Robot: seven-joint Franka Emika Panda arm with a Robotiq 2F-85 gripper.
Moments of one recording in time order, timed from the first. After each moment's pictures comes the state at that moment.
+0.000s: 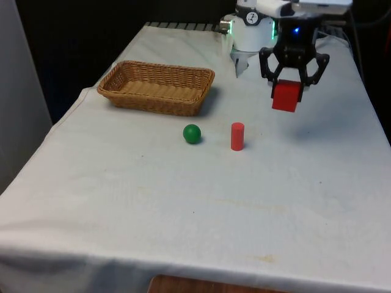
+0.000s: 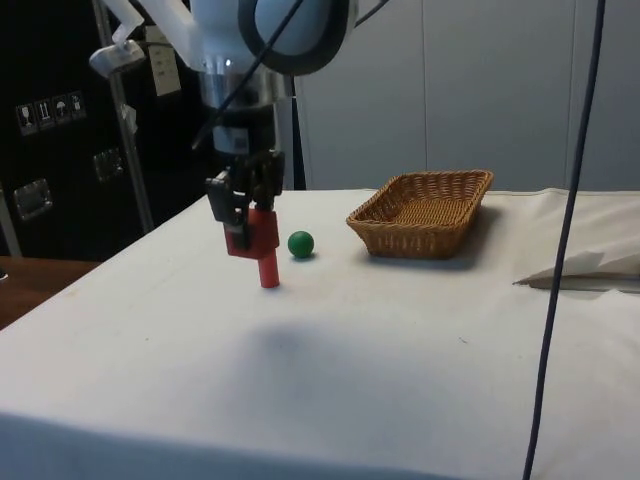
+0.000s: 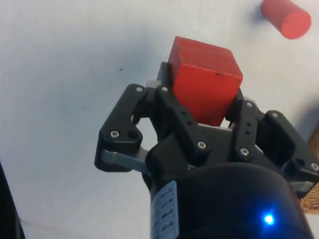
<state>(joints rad) 0.57 0.27 -0.40 -2.21 0.06 2.55 0.29</state>
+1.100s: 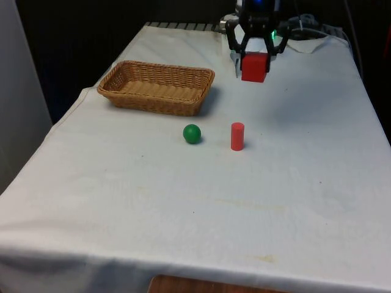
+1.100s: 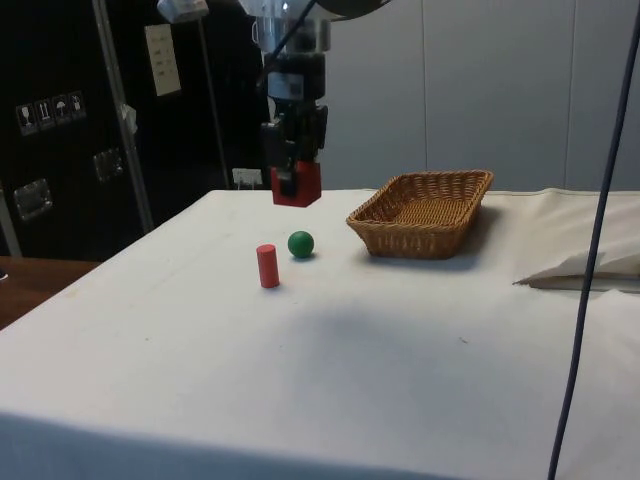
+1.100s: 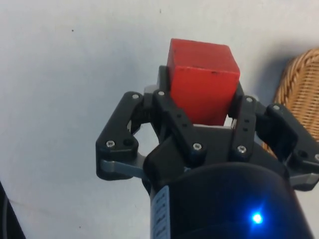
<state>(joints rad) 0.54 0.04 -0.50 -2.38 -0.01 2.53 0.16</state>
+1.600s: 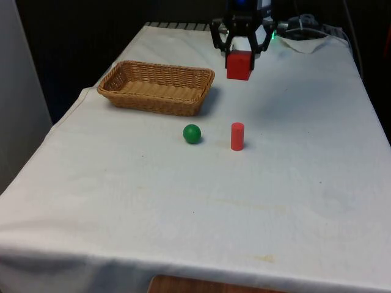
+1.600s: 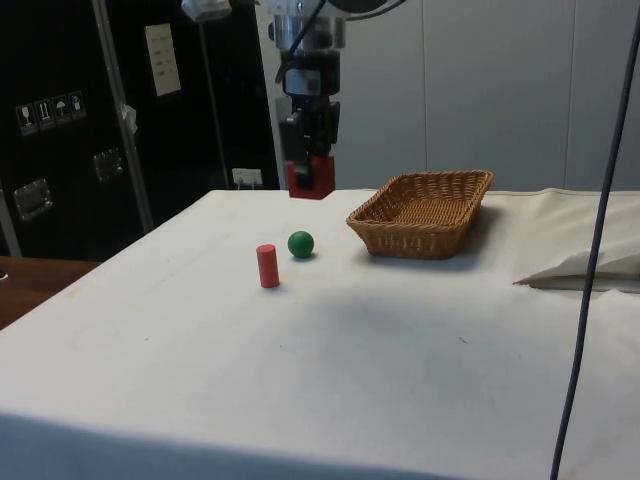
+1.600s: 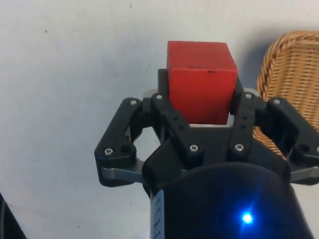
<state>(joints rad) 0.52 0.01 -0.55 -2.41 -0.01 2.53 0.06</state>
